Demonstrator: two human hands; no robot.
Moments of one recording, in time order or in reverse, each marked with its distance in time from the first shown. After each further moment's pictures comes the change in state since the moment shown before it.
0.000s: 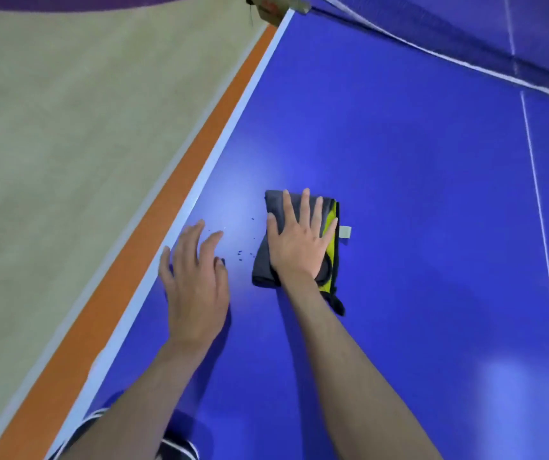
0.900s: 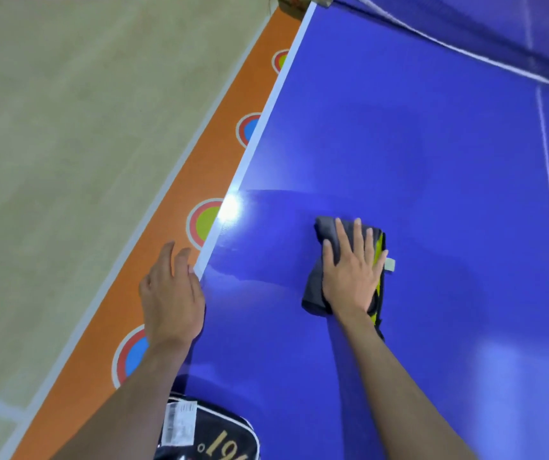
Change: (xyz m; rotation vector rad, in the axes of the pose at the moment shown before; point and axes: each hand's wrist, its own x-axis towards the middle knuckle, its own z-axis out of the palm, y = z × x) left_hand -0.003 -0.098 -0.041 0.137 -0.172 -0.147; right_hand -0.060 0.041 0.001 -0.013 0.072 0.114
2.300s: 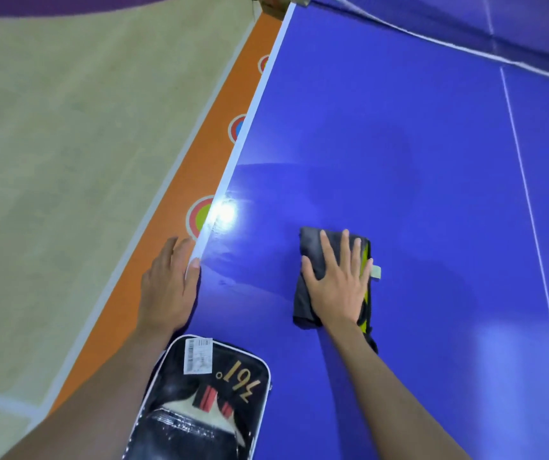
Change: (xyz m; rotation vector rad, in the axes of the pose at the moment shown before) left_hand -0.040 -0.064 0.007 -0.204 -0.106 0.205; right_hand -0.116 0.011 -0.008 -0.002 0.015 -0.014
